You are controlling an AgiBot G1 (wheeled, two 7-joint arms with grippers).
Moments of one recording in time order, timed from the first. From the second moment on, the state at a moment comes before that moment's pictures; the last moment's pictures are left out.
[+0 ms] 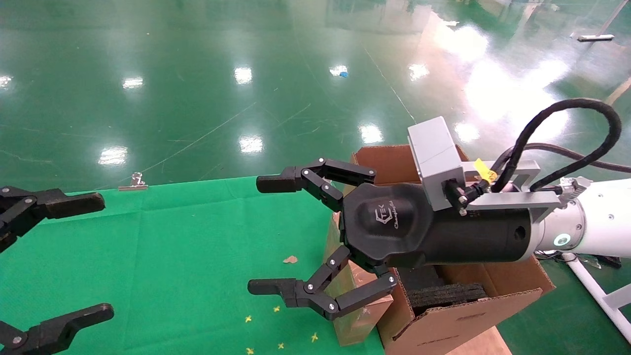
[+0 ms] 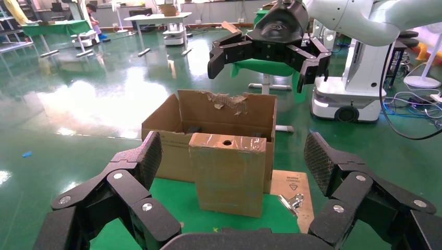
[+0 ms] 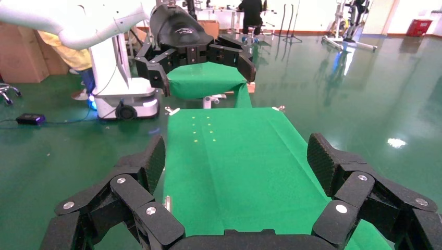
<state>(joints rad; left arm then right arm) -1.07 0.61 0.28 -1.28 0.73 1.50 -0.19 1.07 -0.61 -0.28 1.28 -0.73 -1.50 0.19</state>
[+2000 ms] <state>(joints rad) -1.08 0.61 0.28 -1.28 0.73 1.49 -0.19 2.07 -0.72 -1.37 1.35 -1.40 -1.59 0.56</state>
